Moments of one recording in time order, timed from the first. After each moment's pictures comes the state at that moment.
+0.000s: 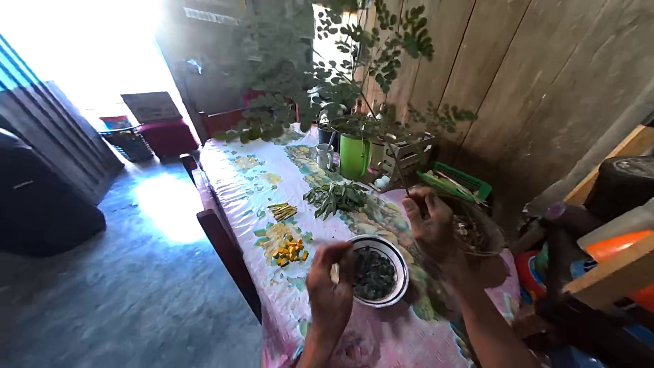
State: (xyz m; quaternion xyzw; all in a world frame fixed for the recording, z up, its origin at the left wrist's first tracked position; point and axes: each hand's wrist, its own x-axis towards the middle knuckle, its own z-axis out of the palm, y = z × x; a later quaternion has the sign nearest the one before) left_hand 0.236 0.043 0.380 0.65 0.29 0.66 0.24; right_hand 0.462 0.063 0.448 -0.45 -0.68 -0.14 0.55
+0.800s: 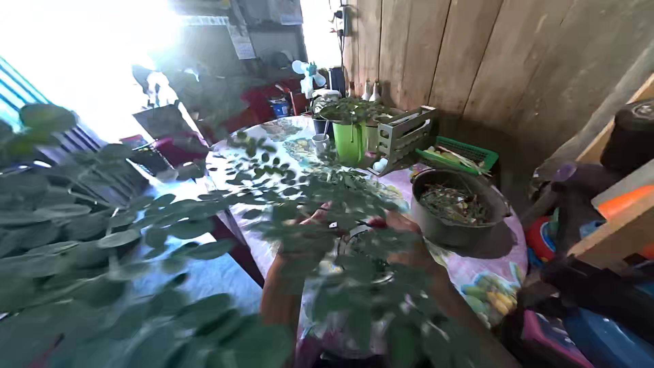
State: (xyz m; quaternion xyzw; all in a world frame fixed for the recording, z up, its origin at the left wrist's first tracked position) left_hand 0.211 0.080 0.454 0.54 0.10 0.47 0.69; right_hand 0.419 0.018 0.410 -0.41 -0.71 0.06 0.56
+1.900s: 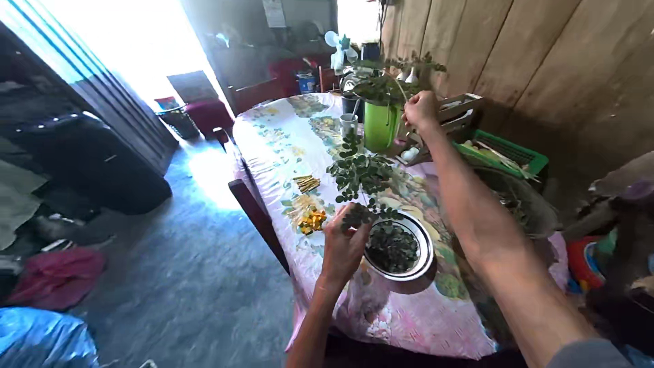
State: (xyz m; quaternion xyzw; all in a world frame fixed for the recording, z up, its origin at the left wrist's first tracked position) left_hand 0.228 0.072 0.386 0.67 0.33 0.57 0.35; right_hand 0.484 0.281 0.531 -0.69 -0.51 0.12 0.49
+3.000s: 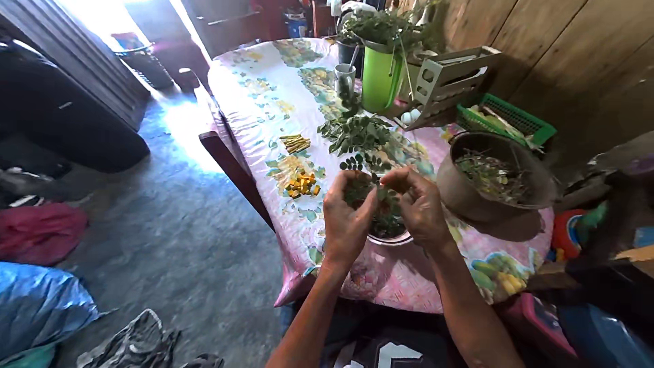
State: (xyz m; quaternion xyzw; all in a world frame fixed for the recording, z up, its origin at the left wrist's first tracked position) left_hand 0.252 0.039 0.393 0.59 0.34 0.61 0.39; right_hand 0.405 0.031 0.392 -0.33 -0.66 0.33 0.59
